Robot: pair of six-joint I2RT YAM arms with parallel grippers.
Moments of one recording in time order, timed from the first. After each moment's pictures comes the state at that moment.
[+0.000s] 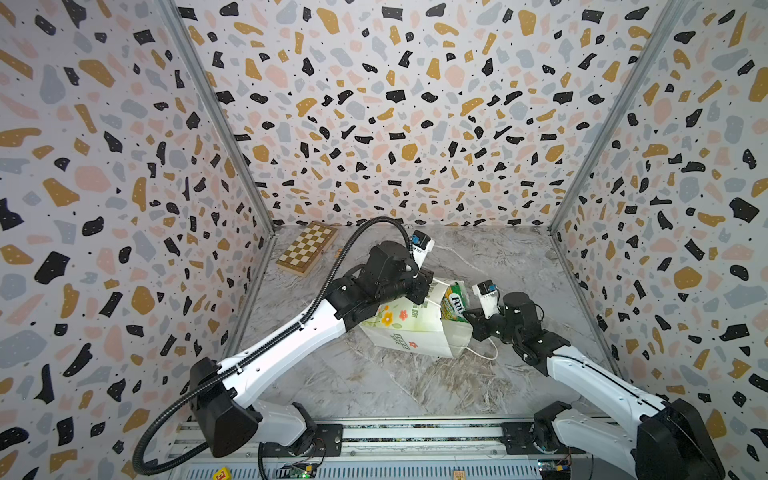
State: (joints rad) left arm -0.81 1.37 1.35 -0.43 0.09 -0.19; right arm 0.45 1.08 0.52 0.00 -0.31 0.14
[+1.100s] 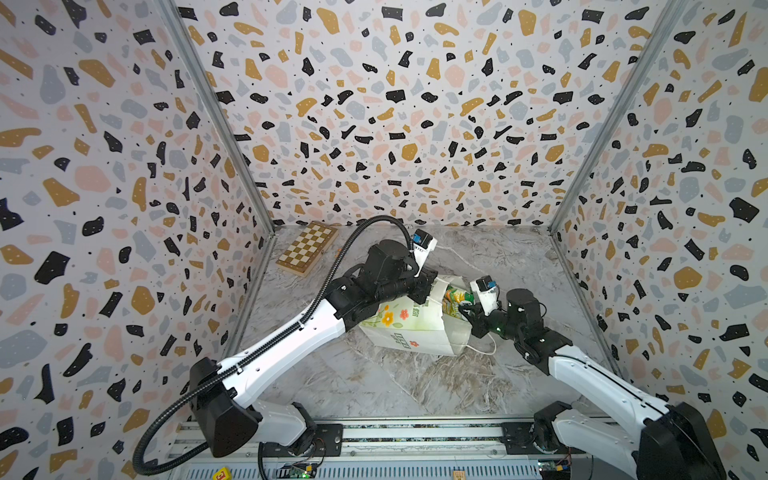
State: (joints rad) left arm -0.81 1.37 1.35 -0.41 0.12 -0.19; right arm 0.45 1.00 0.54 0.01 -0.36 0.10
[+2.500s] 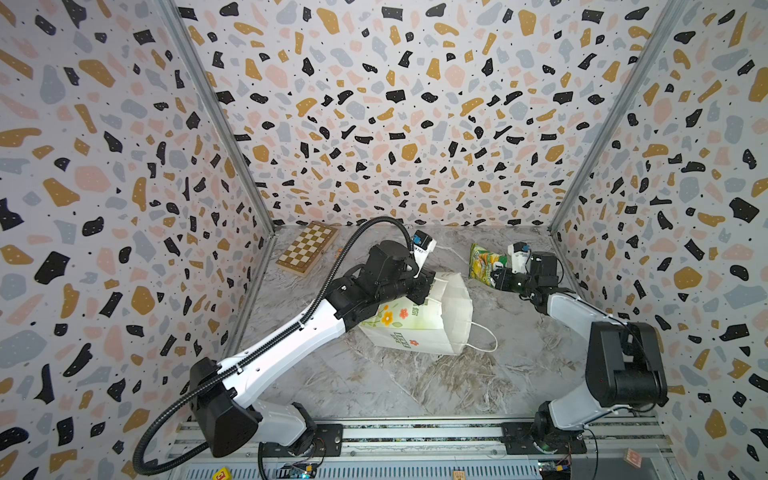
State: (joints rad) left arm -0.81 1.37 1.35 -0.43 0.10 -0.17; right arm 0.00 1.61 0.92 0.06 -0.49 0.22
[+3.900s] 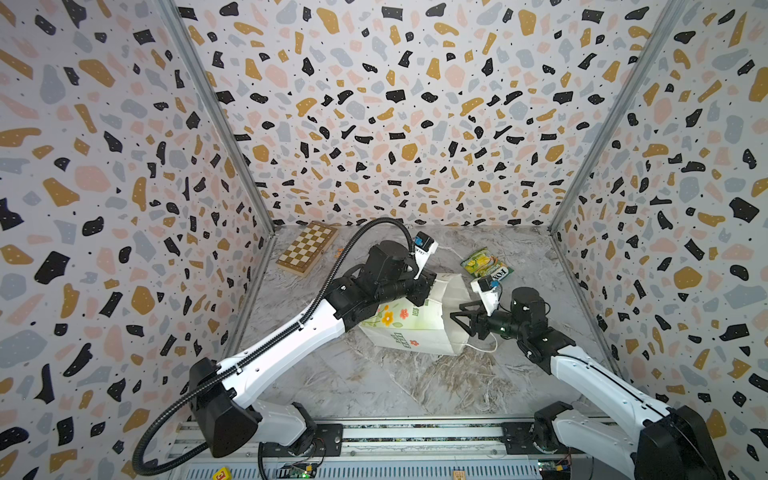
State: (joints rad) left arm -0.81 1.37 1.35 -0.44 0.13 -0.14; right arm 0.45 1.07 0.53 0.08 -0.60 0.15
